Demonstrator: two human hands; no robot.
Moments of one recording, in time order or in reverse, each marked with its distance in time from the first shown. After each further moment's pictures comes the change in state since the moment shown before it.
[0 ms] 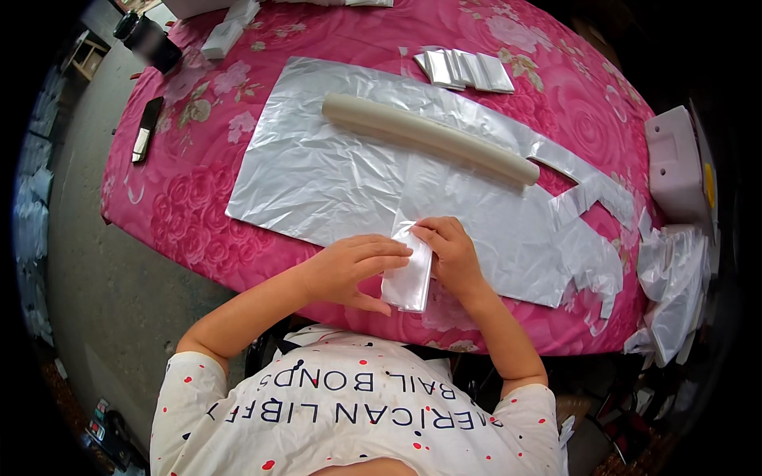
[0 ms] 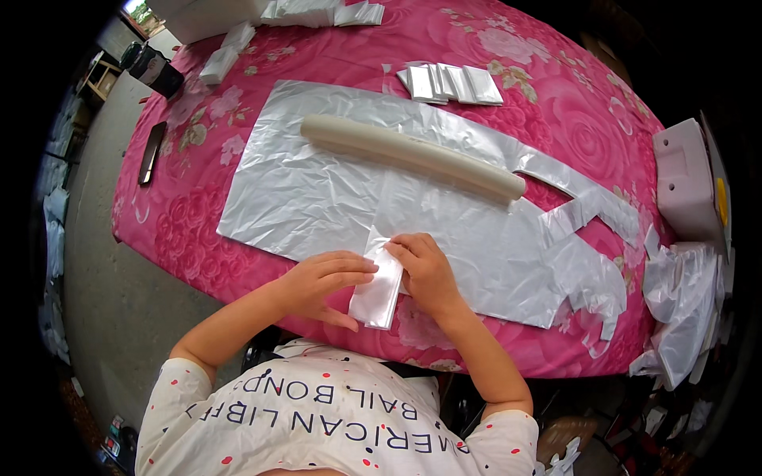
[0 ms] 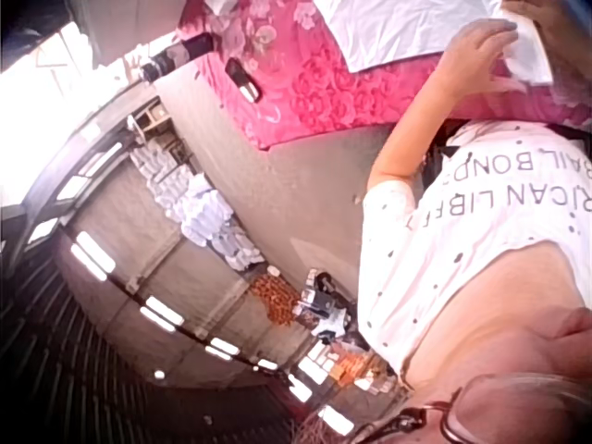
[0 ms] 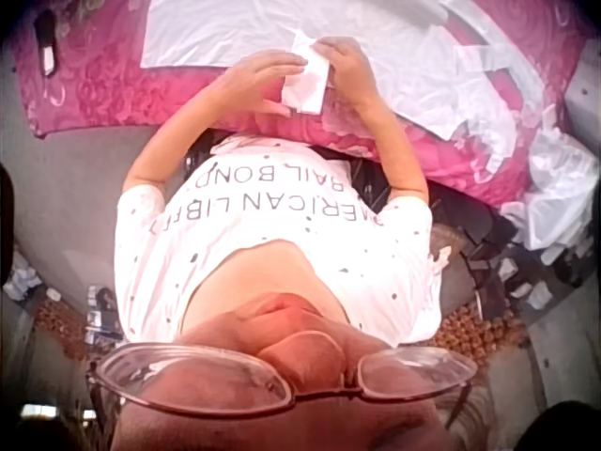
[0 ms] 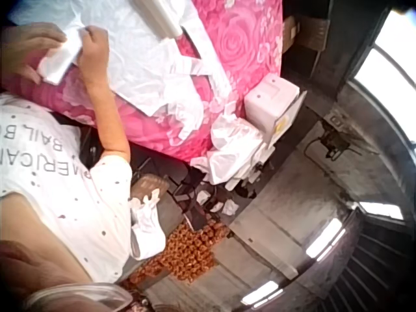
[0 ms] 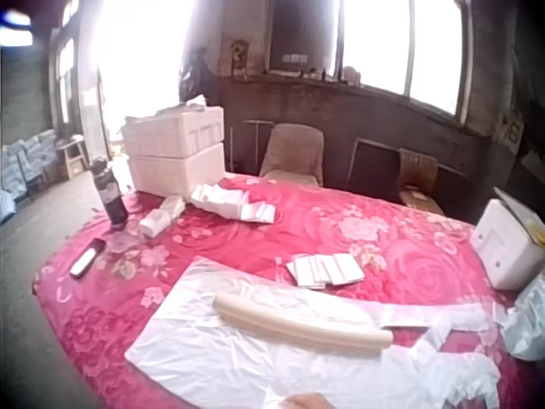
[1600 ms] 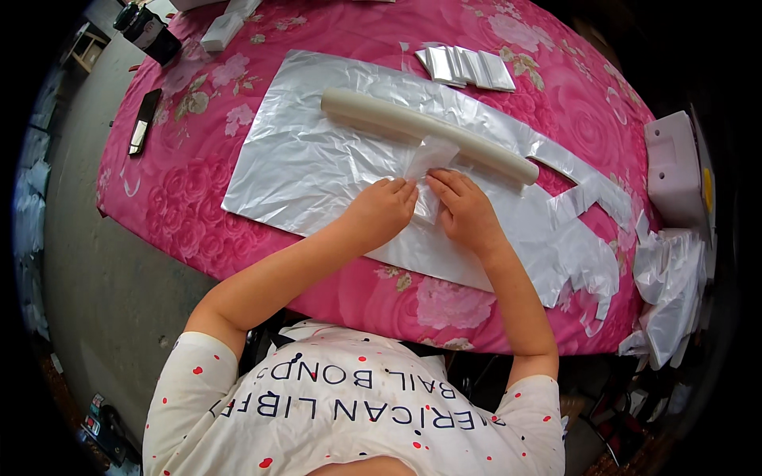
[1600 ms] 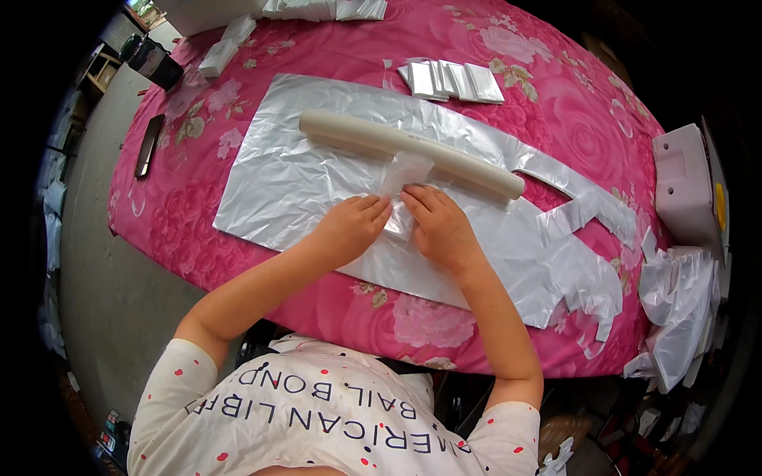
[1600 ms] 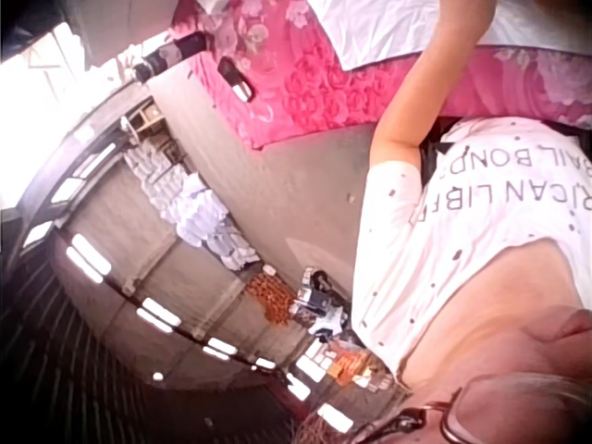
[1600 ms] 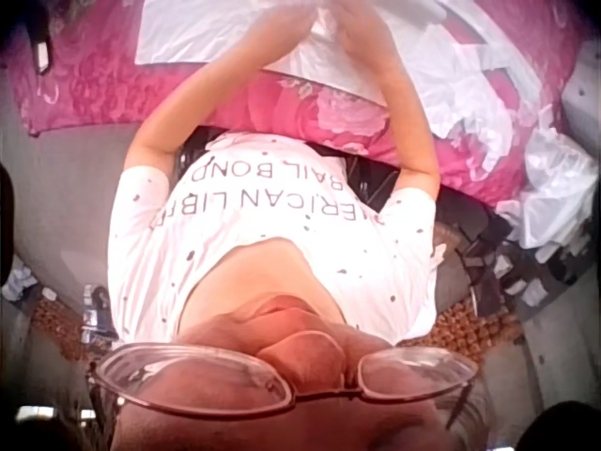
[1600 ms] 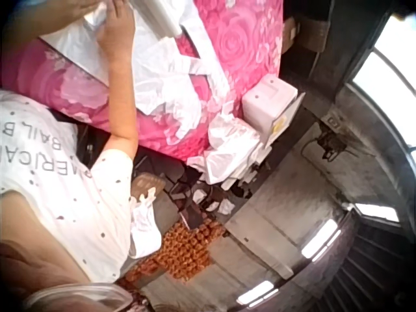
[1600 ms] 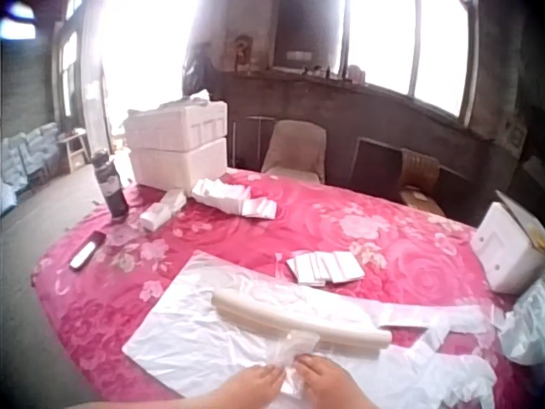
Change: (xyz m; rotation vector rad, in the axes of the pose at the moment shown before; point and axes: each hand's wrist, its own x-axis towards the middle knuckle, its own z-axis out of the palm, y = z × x) left_hand 0.057 -0.046 0.019 0.779 -0.083 -0.106; right_hand 0.043 0.039 -0.026 -0.229 -0.112 -0.083
